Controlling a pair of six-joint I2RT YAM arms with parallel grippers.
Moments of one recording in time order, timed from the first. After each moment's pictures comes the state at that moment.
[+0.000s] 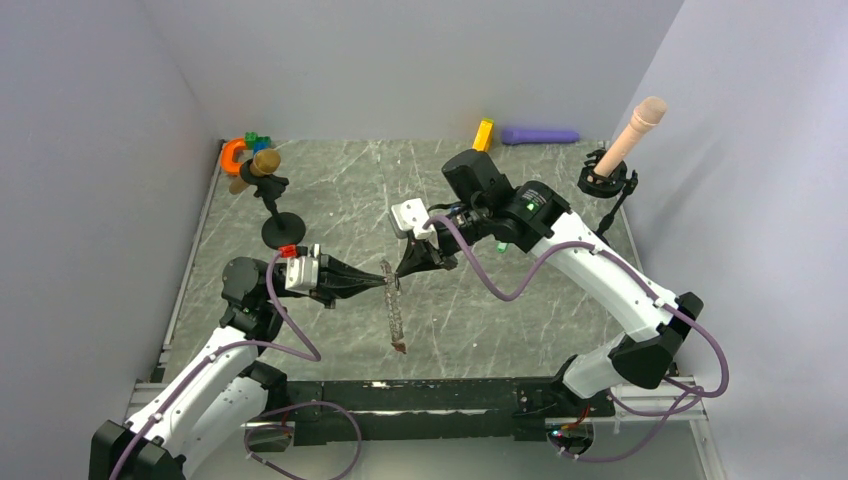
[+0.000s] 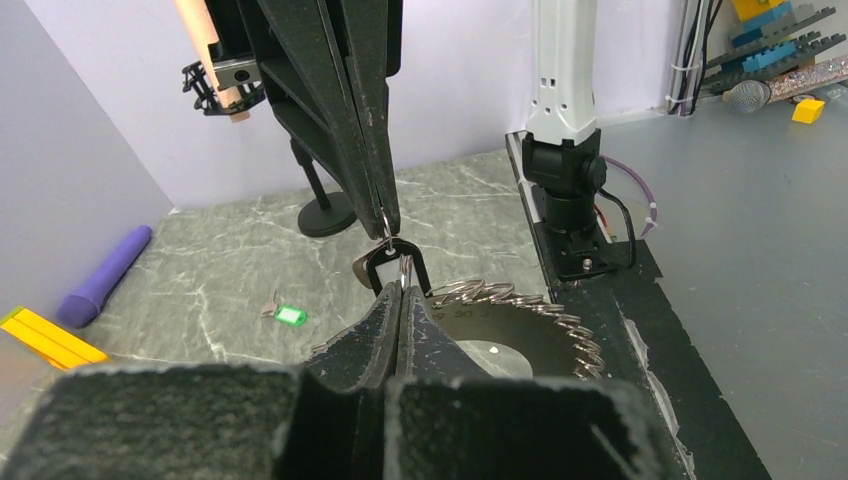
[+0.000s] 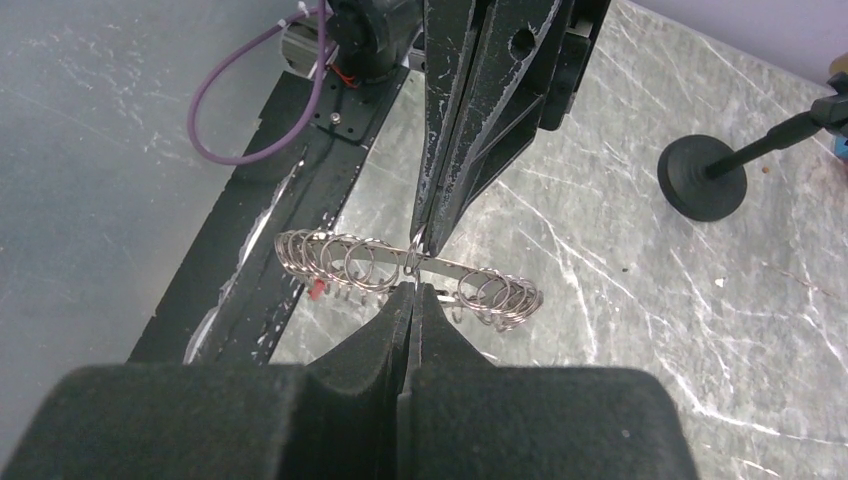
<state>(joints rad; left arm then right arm) -0.40 0.76 0.46 0.75 1.15 -0.17 0.84 1.46 1.66 -0.96 -0.90 -0.79</state>
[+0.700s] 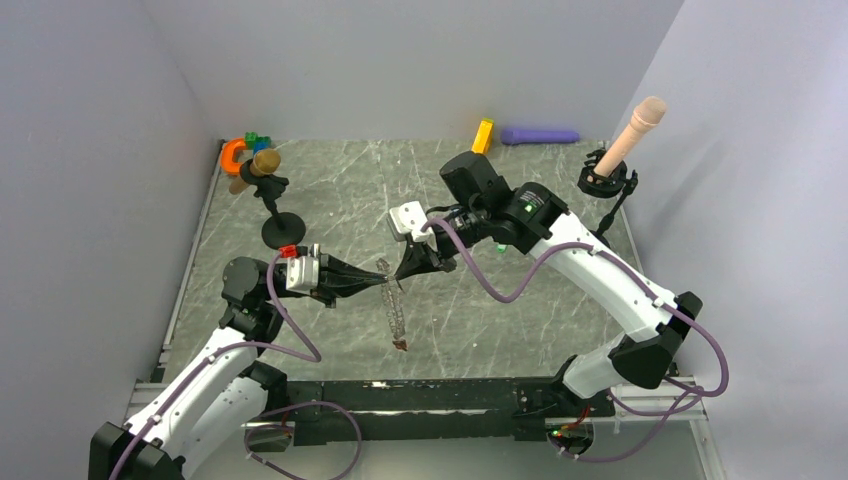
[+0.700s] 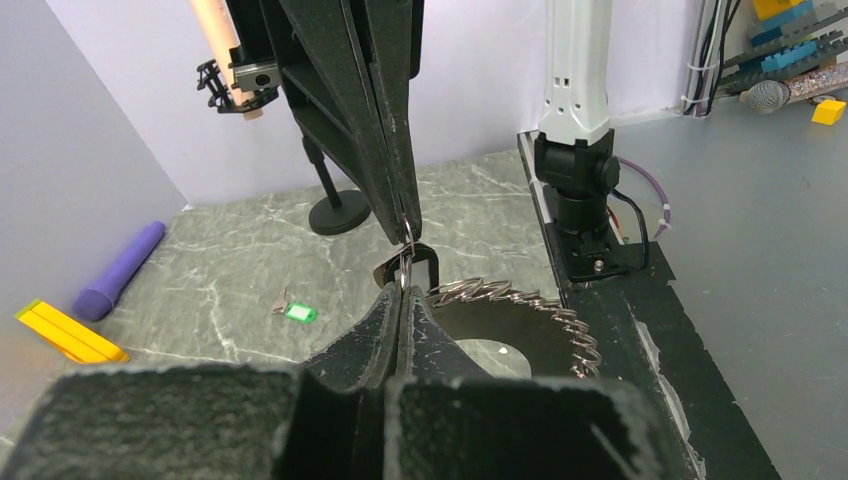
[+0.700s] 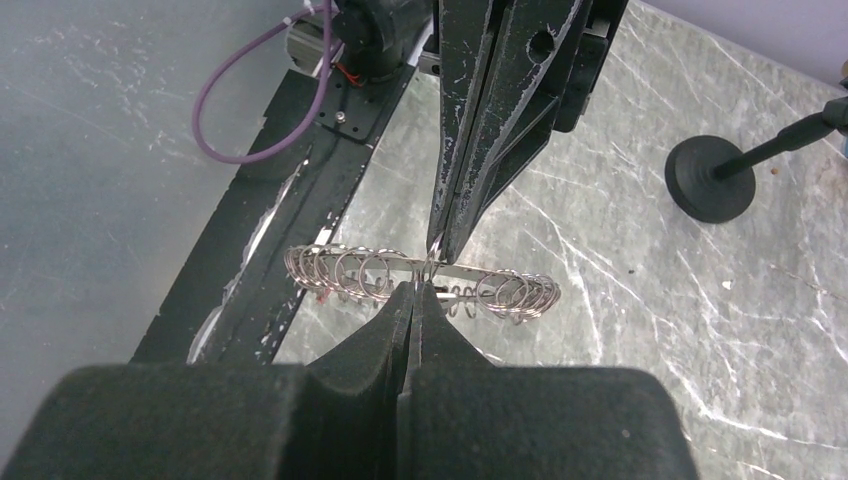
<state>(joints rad) -0.41 0.75 0.46 0.72 1.13 -0.14 0.85 1.46 1.66 -0.95 -0.90 -0.79</state>
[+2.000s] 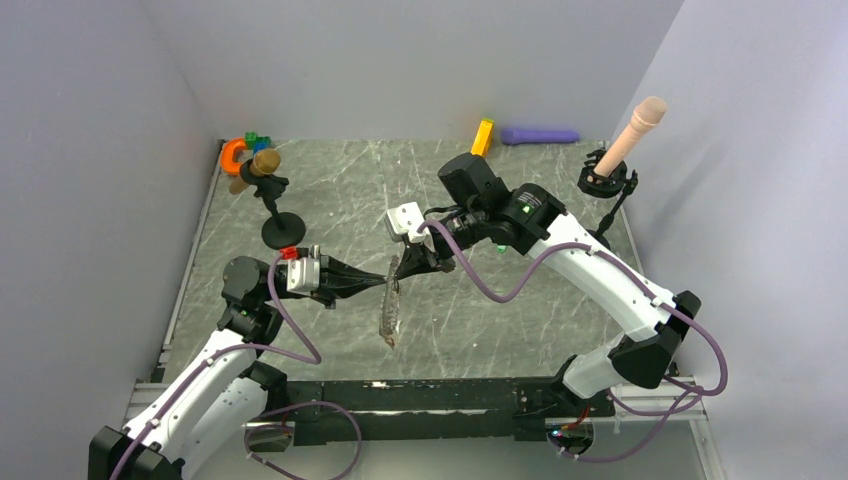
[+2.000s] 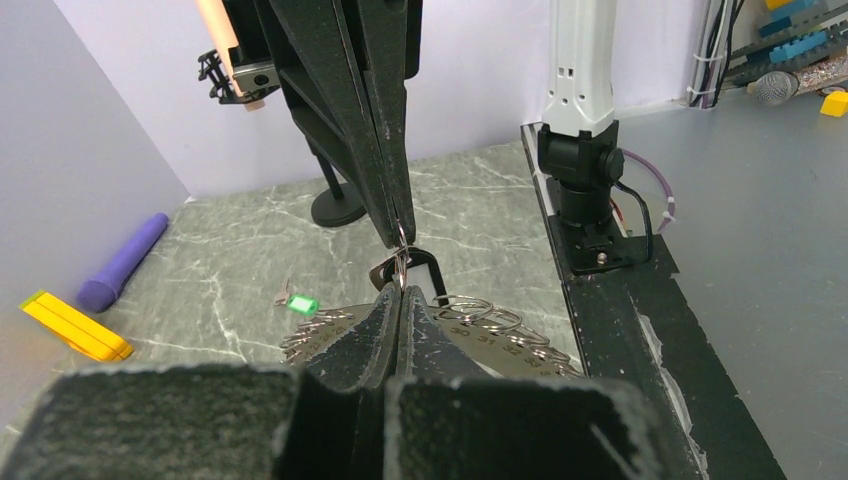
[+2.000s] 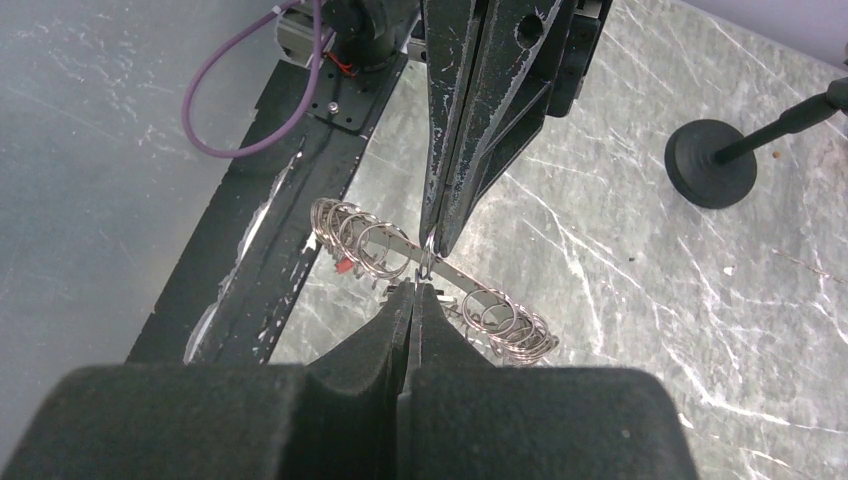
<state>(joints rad) -0.41 0.73 0.46 0.67 1.12 -0.11 0.85 1.46 1.64 -0.94 -0.87 -0.78</state>
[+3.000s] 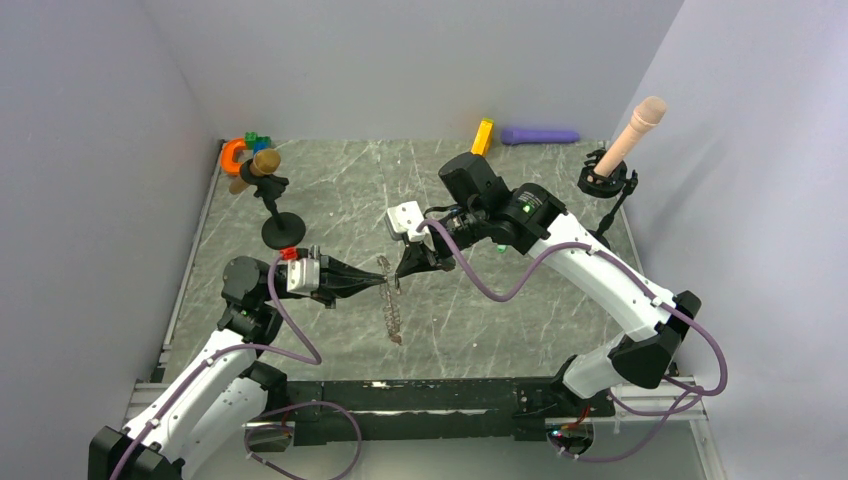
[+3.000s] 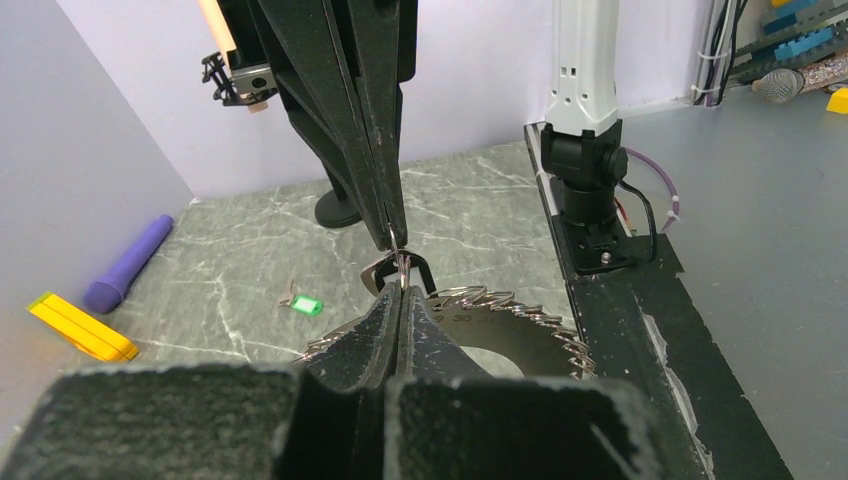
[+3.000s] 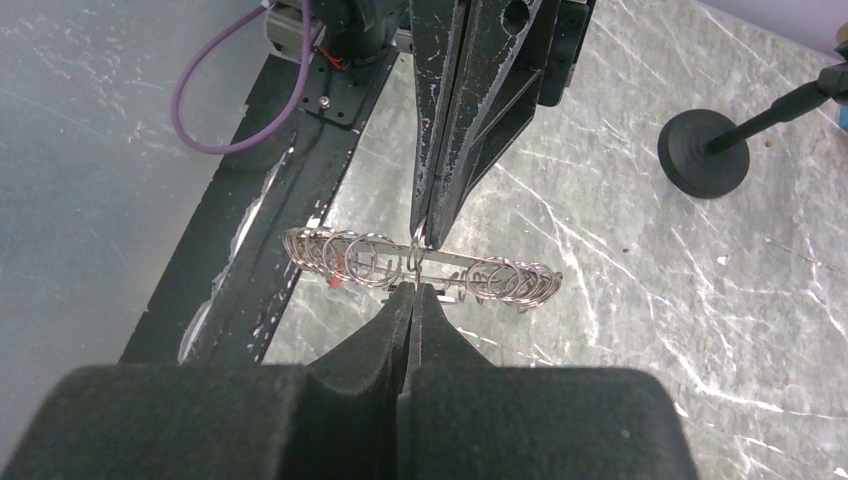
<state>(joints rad) -0.41 0.73 0.46 0.66 1.12 -0.10 0.85 1.46 1.64 -0.94 -0.85 -0.77</state>
